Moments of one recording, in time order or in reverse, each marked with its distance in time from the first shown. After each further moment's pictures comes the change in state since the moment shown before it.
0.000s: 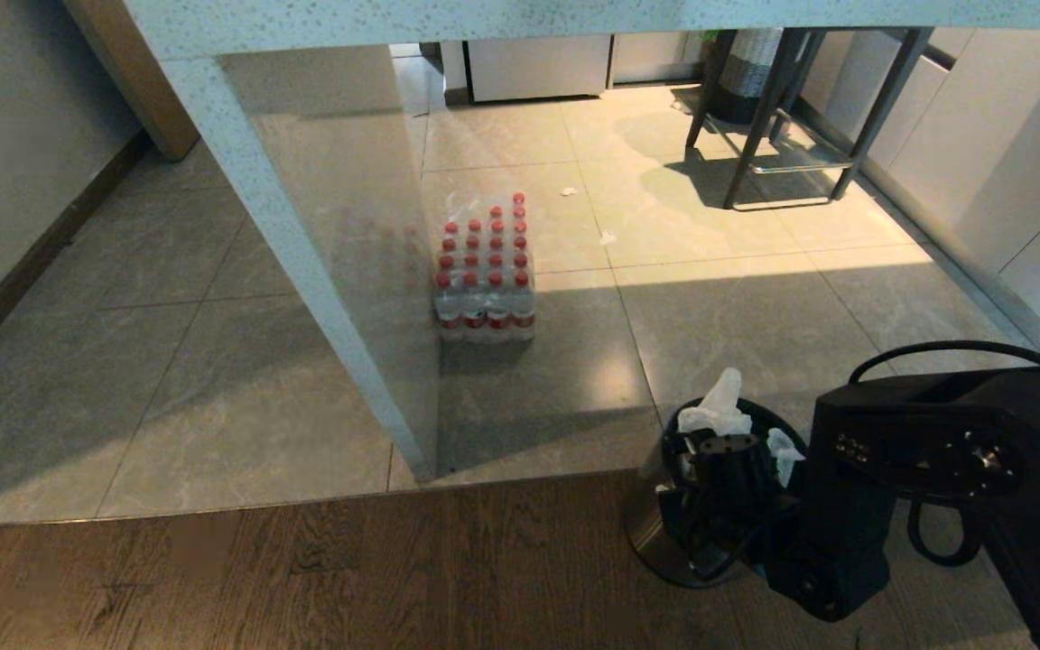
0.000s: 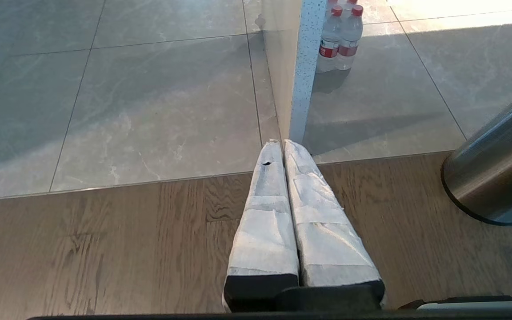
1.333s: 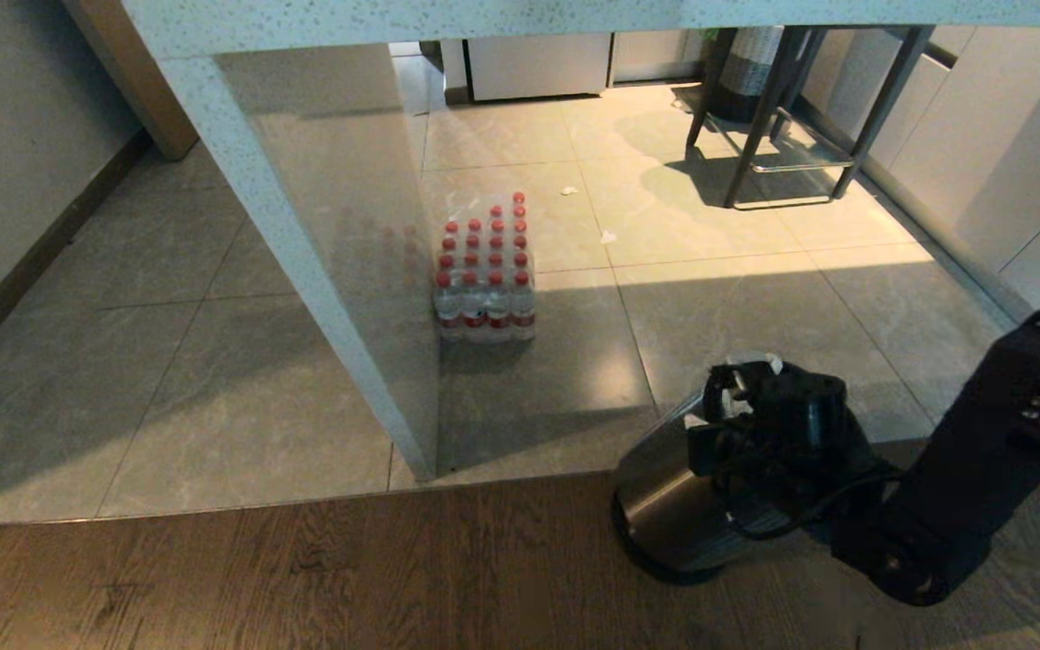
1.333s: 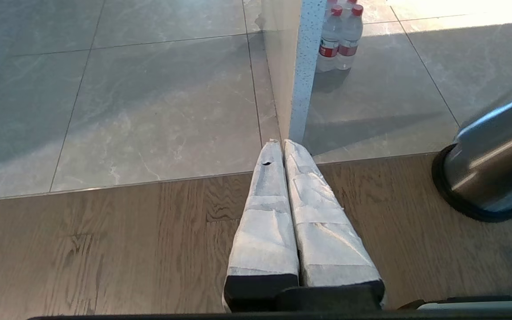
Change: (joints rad) left arm 0.000 0.000 0.000 0.000 0.000 0.000; right arm 0.004 -0.370 0.117 -0.008 -0.058 -0.039
